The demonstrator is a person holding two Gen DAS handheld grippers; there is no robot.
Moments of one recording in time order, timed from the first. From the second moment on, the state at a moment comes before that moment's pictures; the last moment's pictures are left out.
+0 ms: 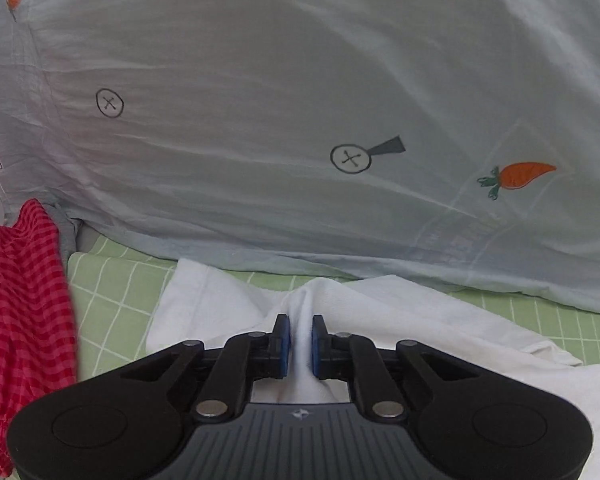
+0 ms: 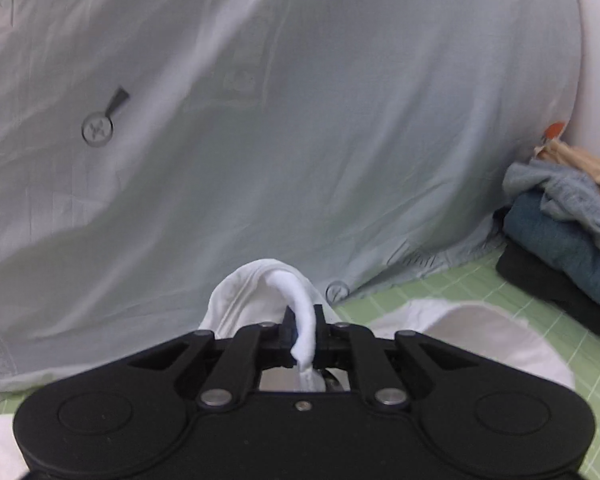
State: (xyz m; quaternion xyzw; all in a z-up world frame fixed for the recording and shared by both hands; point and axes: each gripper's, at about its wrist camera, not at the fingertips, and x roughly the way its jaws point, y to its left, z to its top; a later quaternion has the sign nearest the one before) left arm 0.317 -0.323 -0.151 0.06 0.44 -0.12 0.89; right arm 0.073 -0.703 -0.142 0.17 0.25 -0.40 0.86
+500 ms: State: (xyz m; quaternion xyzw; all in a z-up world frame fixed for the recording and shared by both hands) left arm 0.208 -0.265 -0.117 0.05 0.38 -0.20 0.90; right arm -0.091 -0.607 -0.126 0.25 0.21 -0.48 0.81
